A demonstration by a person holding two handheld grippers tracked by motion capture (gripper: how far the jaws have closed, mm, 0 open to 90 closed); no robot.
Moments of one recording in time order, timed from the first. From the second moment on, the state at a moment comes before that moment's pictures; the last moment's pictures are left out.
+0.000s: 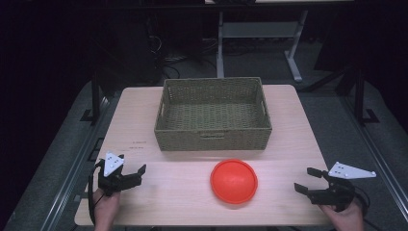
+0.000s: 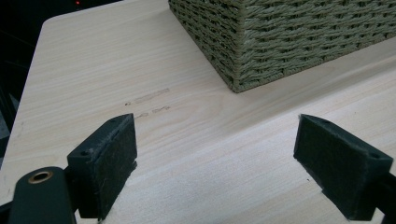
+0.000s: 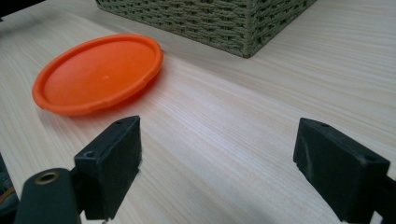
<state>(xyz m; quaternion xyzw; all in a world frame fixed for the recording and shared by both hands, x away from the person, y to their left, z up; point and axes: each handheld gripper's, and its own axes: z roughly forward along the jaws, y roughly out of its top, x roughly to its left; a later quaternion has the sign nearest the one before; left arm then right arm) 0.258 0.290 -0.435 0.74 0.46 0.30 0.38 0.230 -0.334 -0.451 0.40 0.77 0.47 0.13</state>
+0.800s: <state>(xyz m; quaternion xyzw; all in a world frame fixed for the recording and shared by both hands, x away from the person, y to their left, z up) 0.257 0.287 -0.436 0.75 0.45 0.30 0.39 0.256 -0.297 -0.438 0.38 0.81 0.44 0.09</state>
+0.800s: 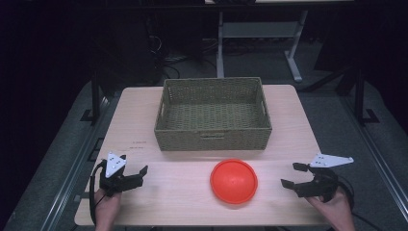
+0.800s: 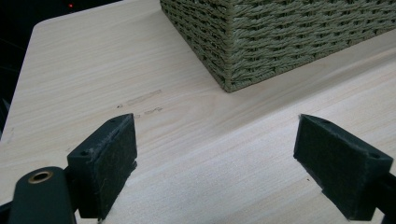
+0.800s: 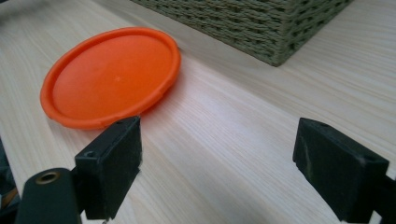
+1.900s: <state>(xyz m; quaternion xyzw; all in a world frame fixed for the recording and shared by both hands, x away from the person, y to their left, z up) 0.256 0.291 -0.435 0.74 0.45 0.31 0.39 0.290 -0.234 -0.413 0.34 0.85 0.41 0.04</state>
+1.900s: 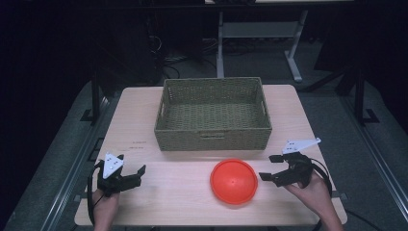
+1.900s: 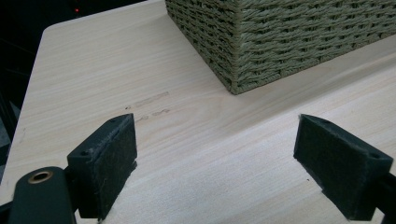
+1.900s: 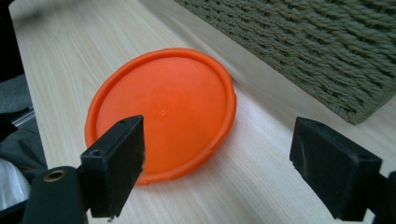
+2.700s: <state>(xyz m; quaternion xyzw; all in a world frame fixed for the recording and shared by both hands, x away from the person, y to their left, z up) 0.256 0.292 -0.434 0.74 0.45 0.31 0.39 0.310 -0.195 -0.440 0.36 0.86 0.35 0.01</state>
